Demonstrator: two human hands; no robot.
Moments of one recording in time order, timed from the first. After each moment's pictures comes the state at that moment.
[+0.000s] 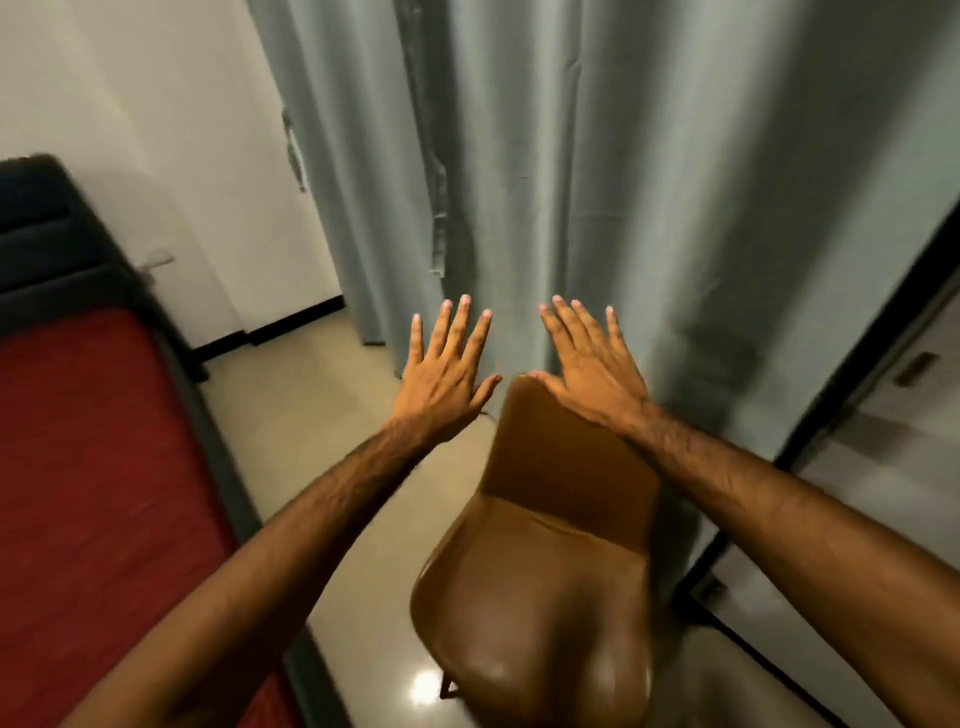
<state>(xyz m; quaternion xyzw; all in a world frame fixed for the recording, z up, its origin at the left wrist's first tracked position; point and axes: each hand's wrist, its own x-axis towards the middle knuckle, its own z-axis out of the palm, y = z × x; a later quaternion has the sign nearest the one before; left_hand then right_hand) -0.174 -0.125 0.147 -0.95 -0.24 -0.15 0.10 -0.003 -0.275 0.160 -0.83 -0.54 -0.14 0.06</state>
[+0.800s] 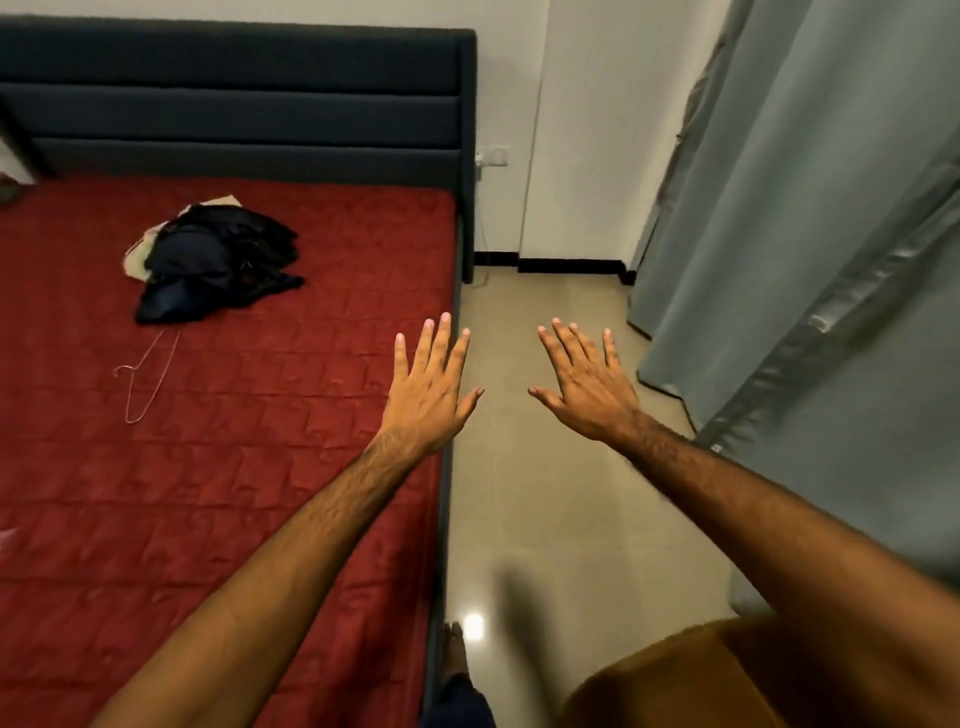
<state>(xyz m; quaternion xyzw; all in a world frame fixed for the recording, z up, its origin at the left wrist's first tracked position) -0.529 0.165 0.023 -0.80 -0.59 -0.10 0.09 -0.284 0.174 0.051 -0.59 -0.80 -0.05 0.03</state>
